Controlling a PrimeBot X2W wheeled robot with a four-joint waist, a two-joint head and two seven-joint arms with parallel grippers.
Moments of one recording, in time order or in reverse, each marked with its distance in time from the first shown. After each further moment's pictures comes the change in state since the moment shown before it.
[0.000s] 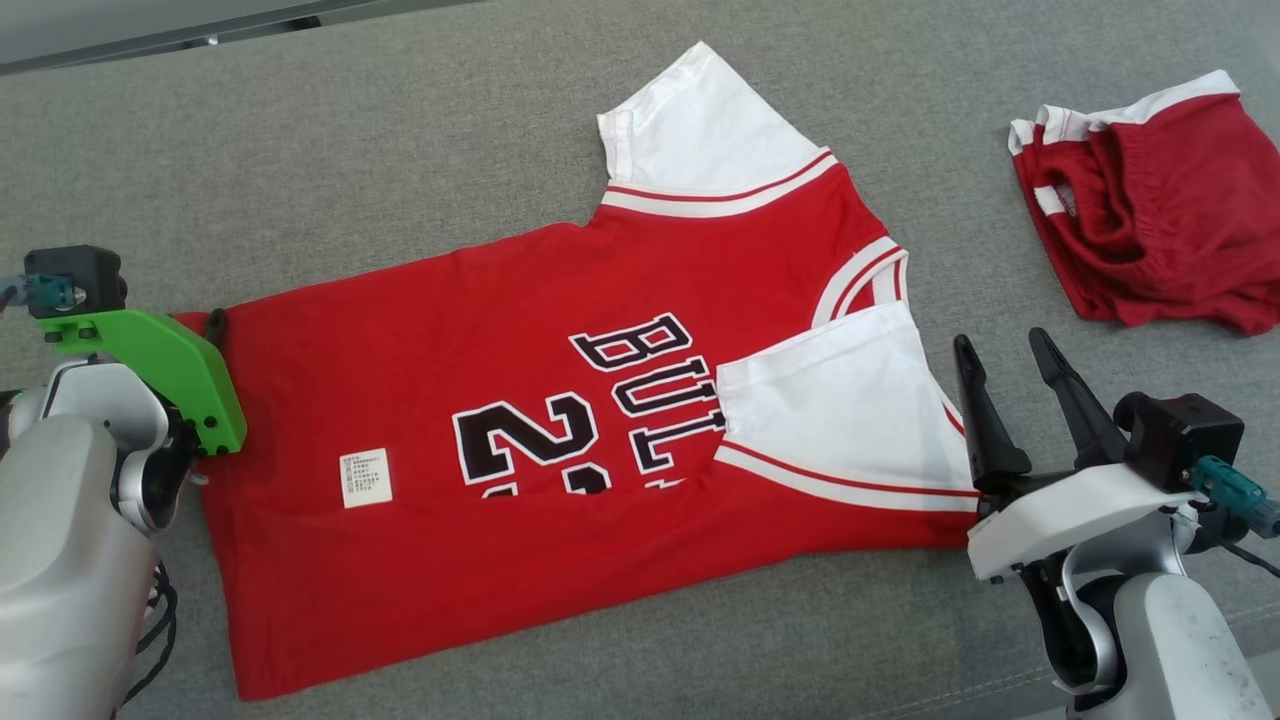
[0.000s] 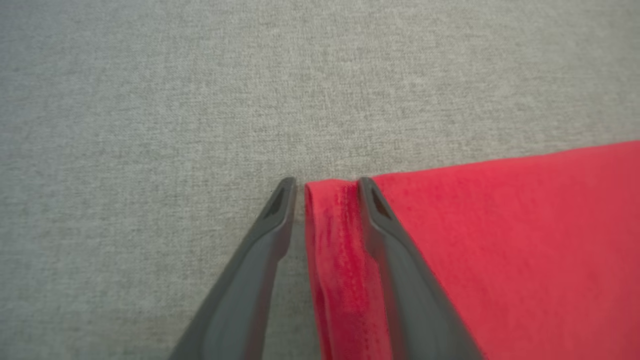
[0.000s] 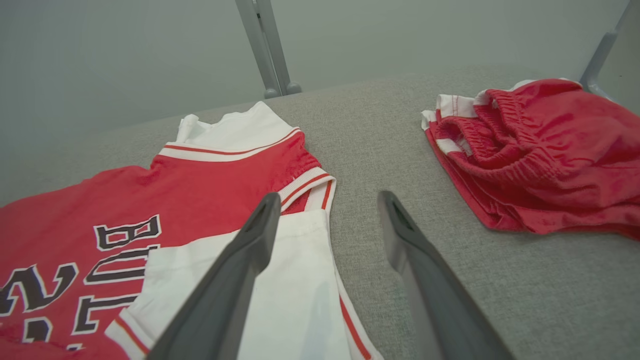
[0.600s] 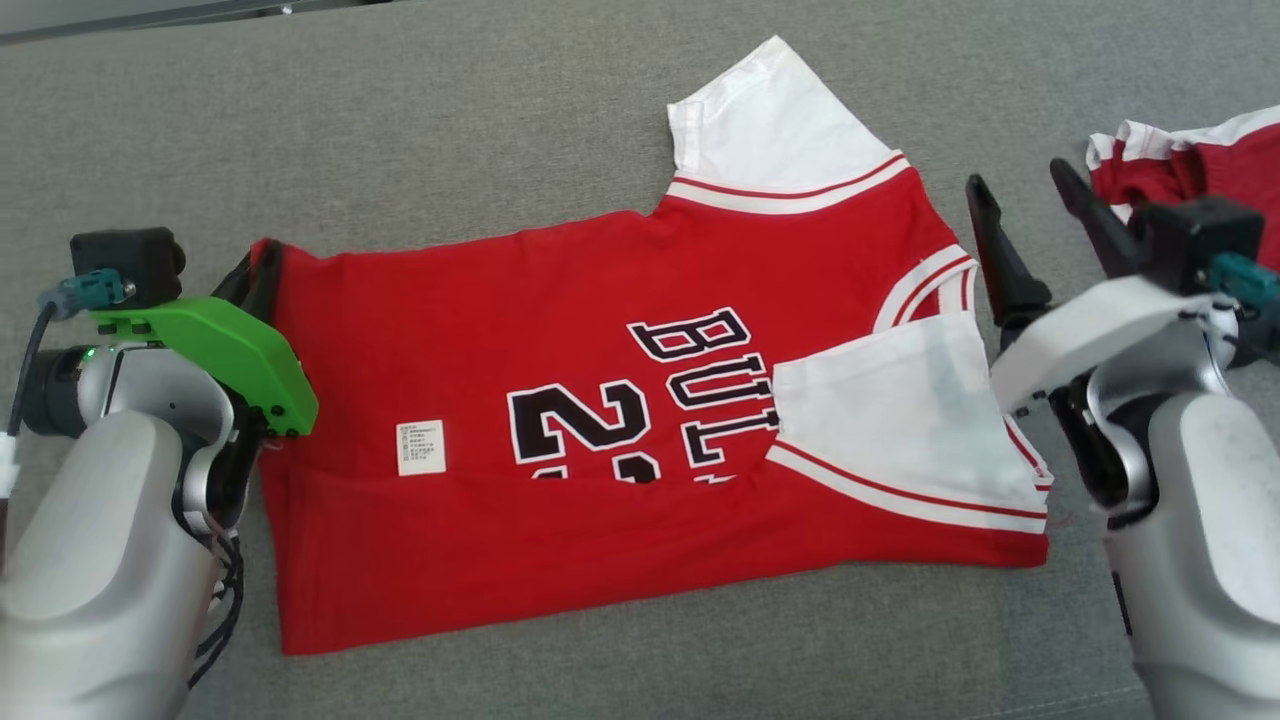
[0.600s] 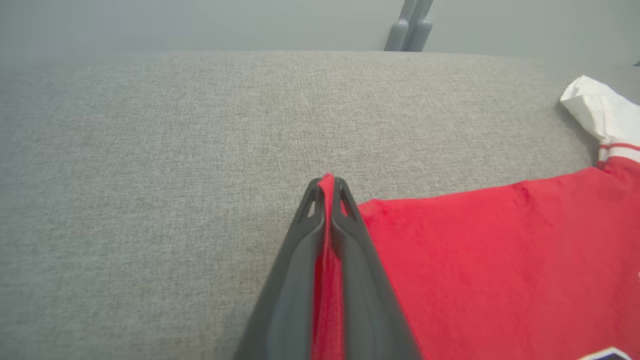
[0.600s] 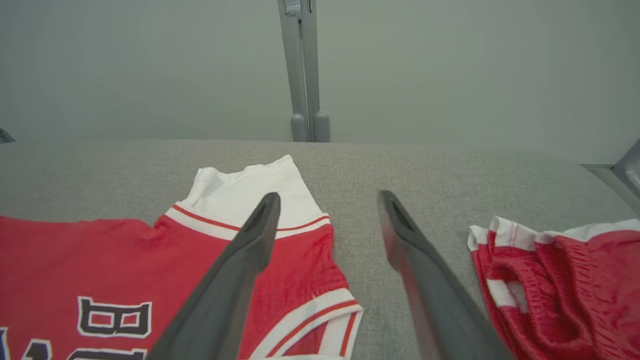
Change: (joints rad) left arm 0.066 -0.030 -0.001 -0.241 -0.012 0.003 -0.117; right arm -0.265 -0.089 0.025 0.069 -0.036 0.000 0.126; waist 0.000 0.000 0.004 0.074
